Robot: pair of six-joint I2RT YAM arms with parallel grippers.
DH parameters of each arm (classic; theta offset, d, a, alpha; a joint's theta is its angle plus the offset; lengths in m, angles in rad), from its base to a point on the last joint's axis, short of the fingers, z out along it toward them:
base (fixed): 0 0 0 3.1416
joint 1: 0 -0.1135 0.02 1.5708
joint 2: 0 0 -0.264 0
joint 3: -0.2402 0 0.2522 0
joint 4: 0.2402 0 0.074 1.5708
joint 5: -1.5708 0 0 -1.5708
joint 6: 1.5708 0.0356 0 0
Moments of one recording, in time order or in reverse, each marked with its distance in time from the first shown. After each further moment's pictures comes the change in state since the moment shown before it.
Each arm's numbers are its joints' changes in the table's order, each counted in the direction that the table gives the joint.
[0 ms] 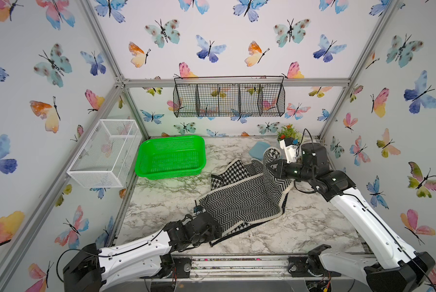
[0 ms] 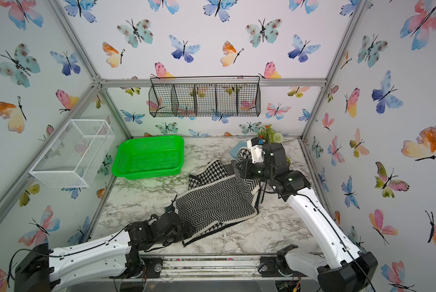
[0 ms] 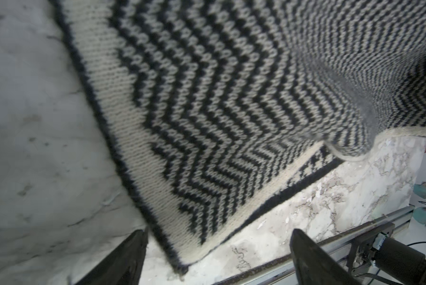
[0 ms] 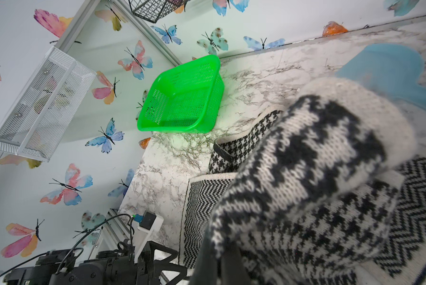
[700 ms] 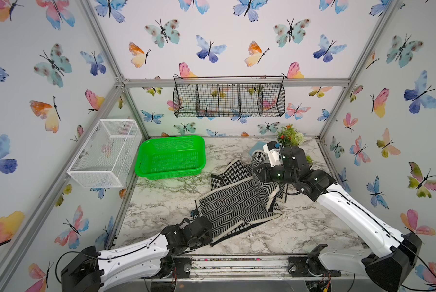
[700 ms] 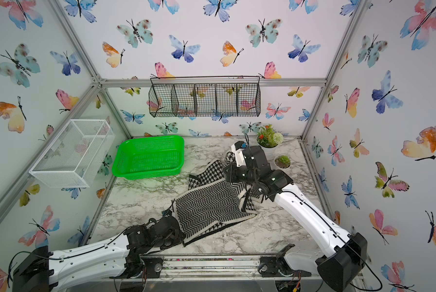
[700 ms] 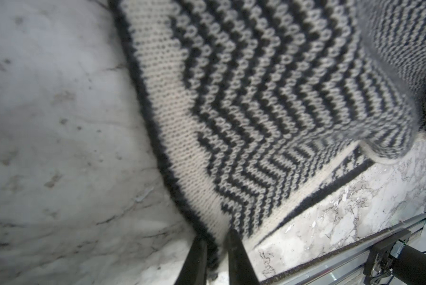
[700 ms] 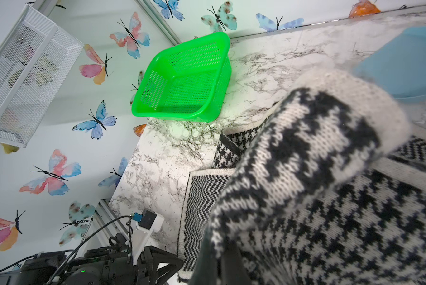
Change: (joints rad) left arm 0.000 -0.037 0.076 -0.022 0.003 -0.035; right arm -0.167 0.082 0.000 -0.056 -0.130 0.033
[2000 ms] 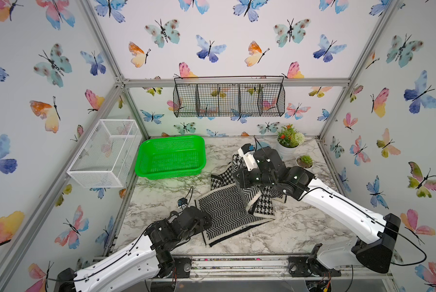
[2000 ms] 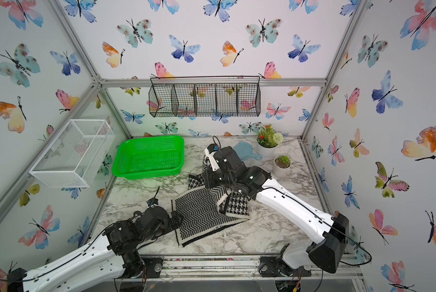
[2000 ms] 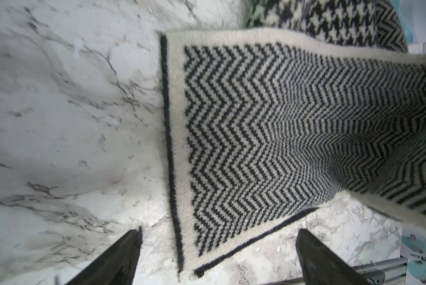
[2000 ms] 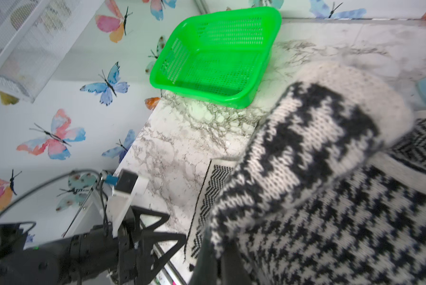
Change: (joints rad) left arm -0.163 -0.151 -0.206 0.288 0.156 0.117; right arm -0.290 0.168 -0.203 0.092 -0.149 -0.018
